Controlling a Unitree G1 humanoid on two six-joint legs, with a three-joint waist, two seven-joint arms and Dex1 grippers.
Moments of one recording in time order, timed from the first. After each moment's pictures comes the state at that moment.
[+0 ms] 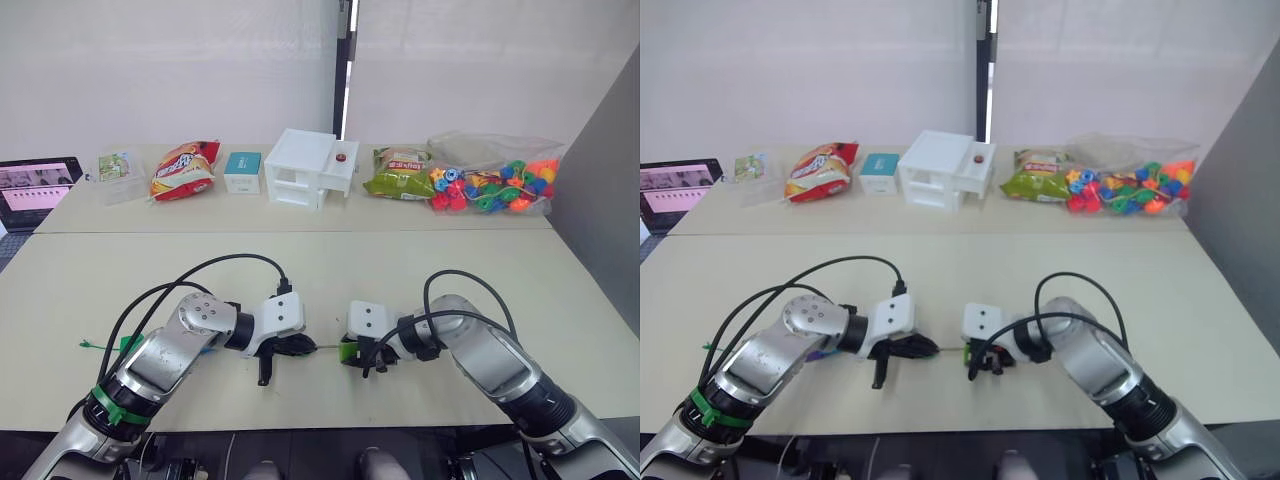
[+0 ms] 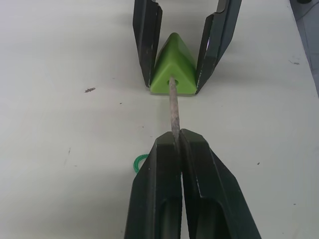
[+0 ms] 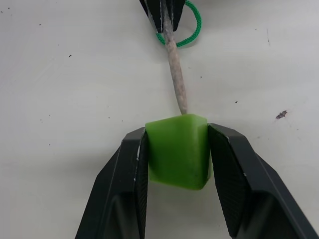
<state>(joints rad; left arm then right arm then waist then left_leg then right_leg) -0.44 0.70 -0.35 -0.30 -0.19 0.57 -1.12 -0.53 -0.63 0.50 -0.32 -0.02 0.72 1.11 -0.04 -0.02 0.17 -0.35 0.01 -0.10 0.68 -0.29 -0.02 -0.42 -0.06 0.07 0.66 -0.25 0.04</state>
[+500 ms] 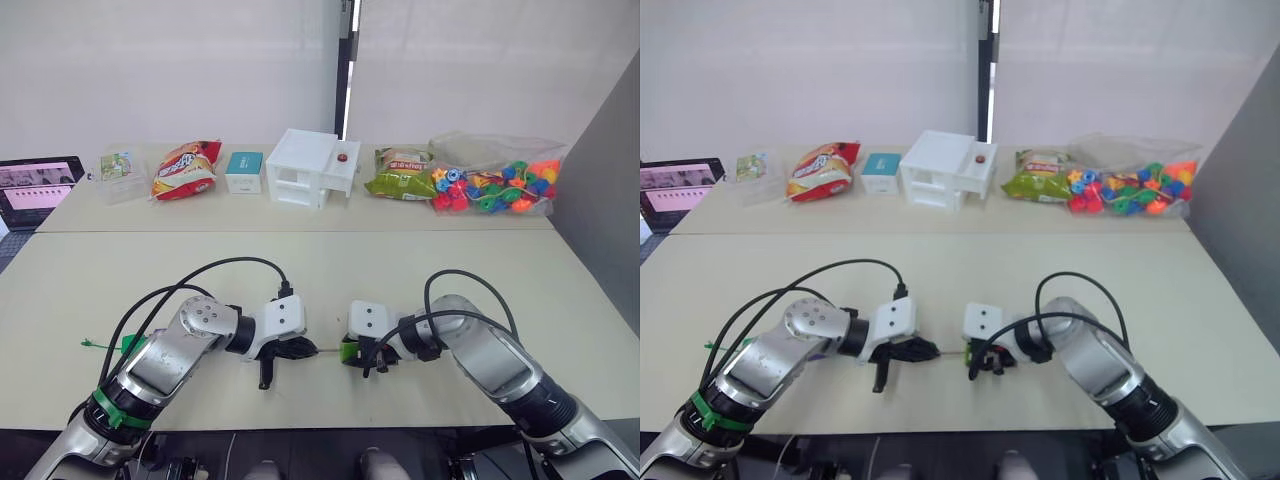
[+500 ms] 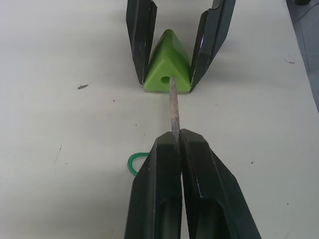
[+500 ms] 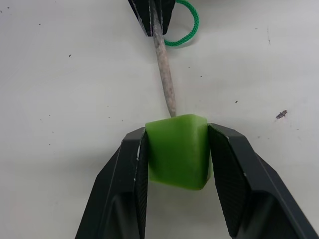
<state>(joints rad) -0.43 0.69 -0.36 -0.31 -0.19 0.59 -1.11 -0.53 -0.64 0.50 -0.33 -0.02 0.73 1.11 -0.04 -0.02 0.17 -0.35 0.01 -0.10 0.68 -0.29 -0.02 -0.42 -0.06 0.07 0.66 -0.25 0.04</state>
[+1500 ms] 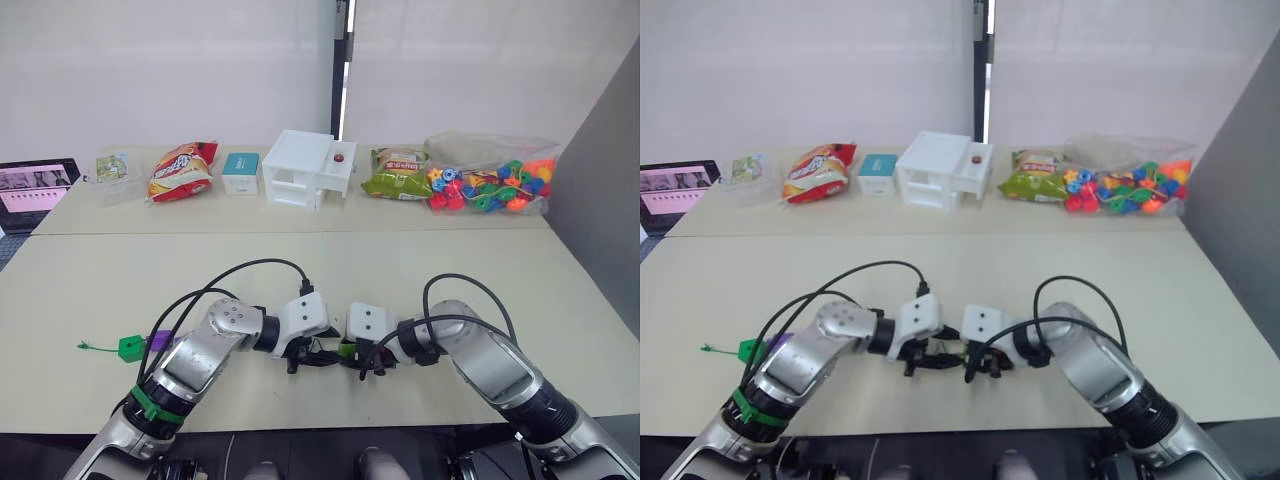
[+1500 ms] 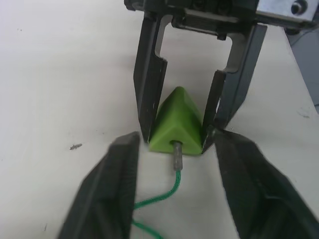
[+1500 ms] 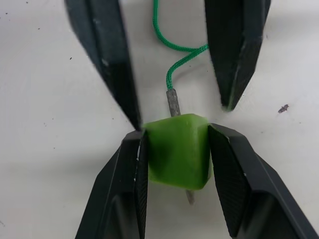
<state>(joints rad) -0.44 0.59 -0.34 -0.22 -0.20 0.53 -1.10 -0.50 -0.62 0.50 -0.36 -0.01 0.77 1.05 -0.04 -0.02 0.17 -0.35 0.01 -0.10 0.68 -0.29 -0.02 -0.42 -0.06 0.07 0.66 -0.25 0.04</state>
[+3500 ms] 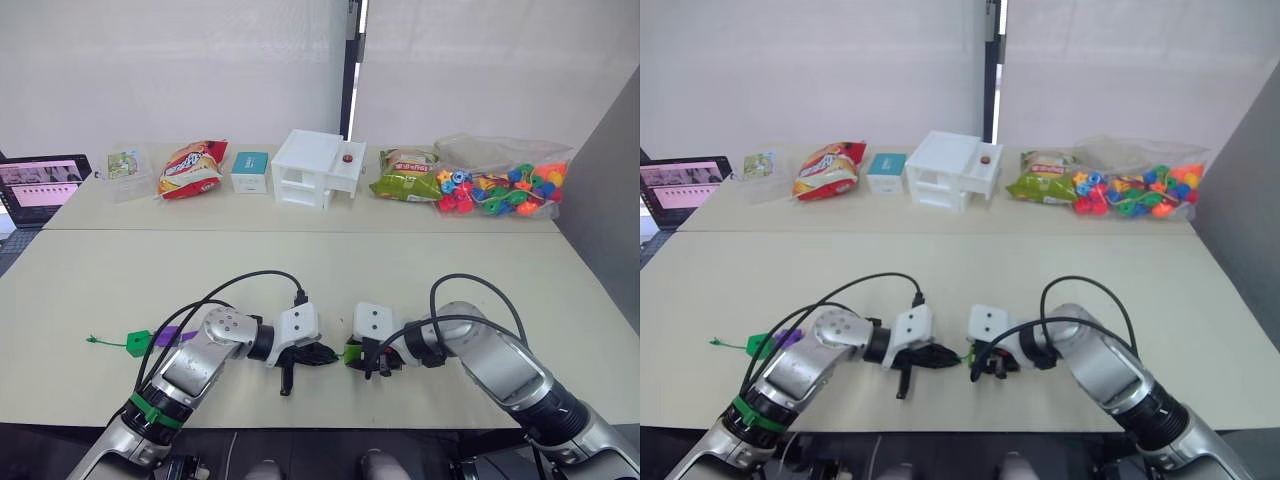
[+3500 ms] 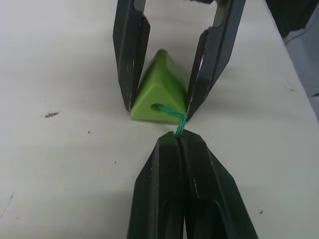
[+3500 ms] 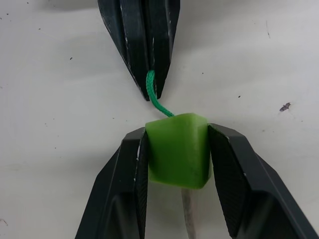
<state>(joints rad) -0.43 0.53 -0.39 -0.11 -0.16 0.42 -1.12 -0.49 -0.67 0.50 -0.37 0.05 0.79 1.02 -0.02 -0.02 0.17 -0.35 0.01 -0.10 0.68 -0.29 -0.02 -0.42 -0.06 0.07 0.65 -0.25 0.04</state>
